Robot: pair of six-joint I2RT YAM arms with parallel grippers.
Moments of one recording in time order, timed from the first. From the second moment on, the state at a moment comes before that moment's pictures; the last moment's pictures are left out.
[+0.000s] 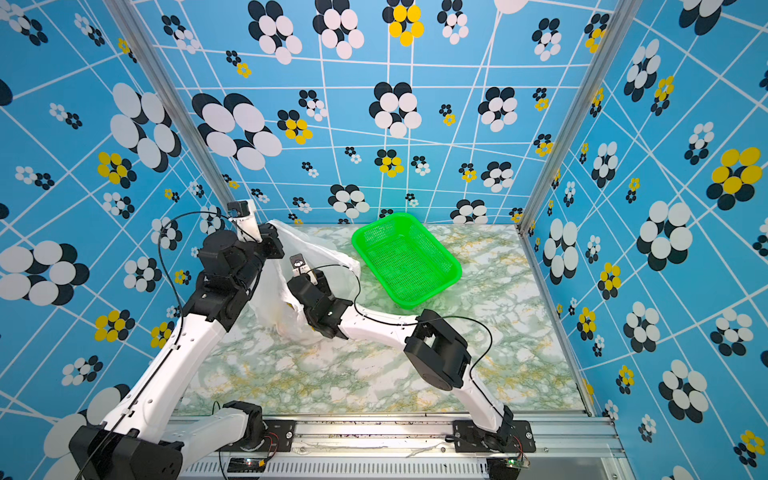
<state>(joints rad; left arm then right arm) -0.18 1.12 1.13 -0.03 -0.03 -0.16 1.10 2.19 1.79 0.05 0.61 0.22</state>
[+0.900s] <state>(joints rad) -0.19 0.96 0.67 0.01 0.12 -0.22 1.16 1.63 1.03 0.46 0.31 0.08</state>
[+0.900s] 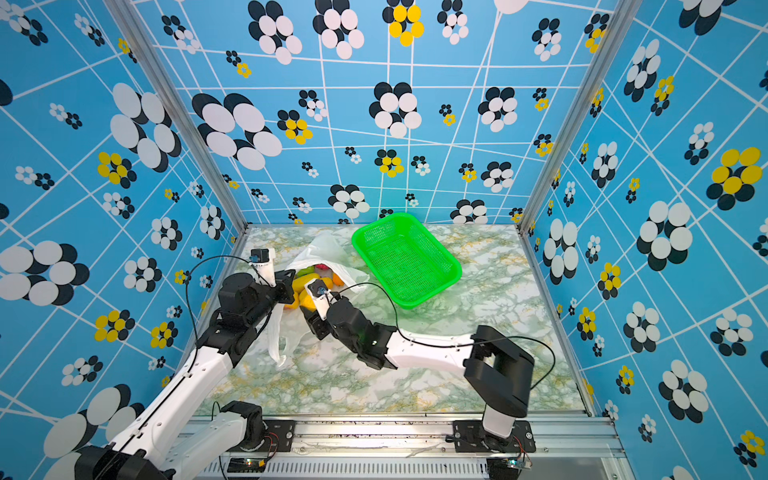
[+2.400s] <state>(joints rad) -0.24 0.89 0.63 0.00 0.08 -0.22 0.33 1.71 1.07 -0.19 0.47 0.42</state>
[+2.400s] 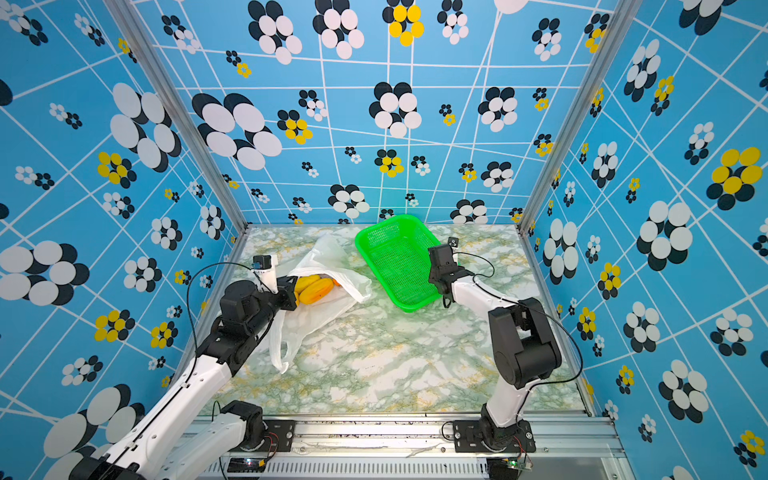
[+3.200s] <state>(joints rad) -0.25 0.86 0.61 0.00 0.07 -0.22 0.33 1.56 0.88 -0.27 0.61 0.55</state>
